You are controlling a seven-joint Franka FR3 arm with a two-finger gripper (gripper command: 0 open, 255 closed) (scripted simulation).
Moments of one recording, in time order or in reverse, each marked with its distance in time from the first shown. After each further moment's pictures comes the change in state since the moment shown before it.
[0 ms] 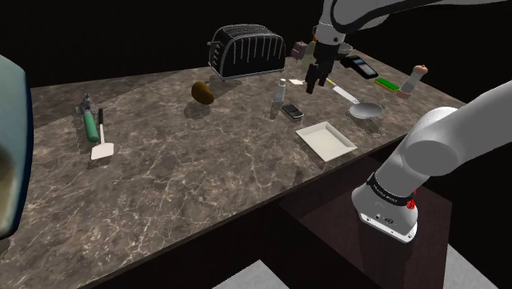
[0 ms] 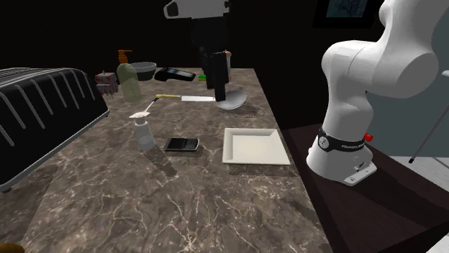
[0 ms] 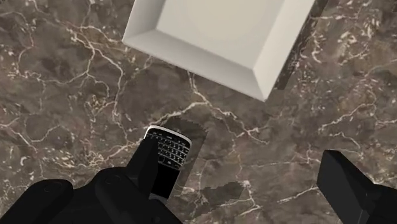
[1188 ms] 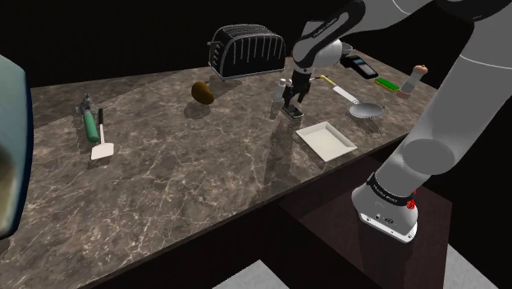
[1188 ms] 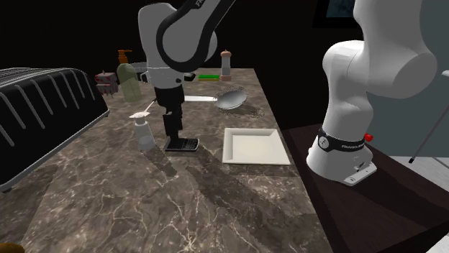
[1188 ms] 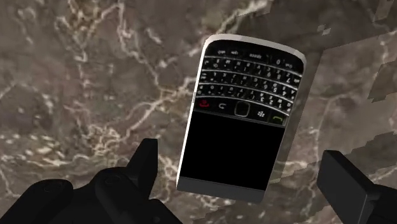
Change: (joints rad) arm -0.048 0.581 -0.091 0.169 0.175 0.444 -0.084
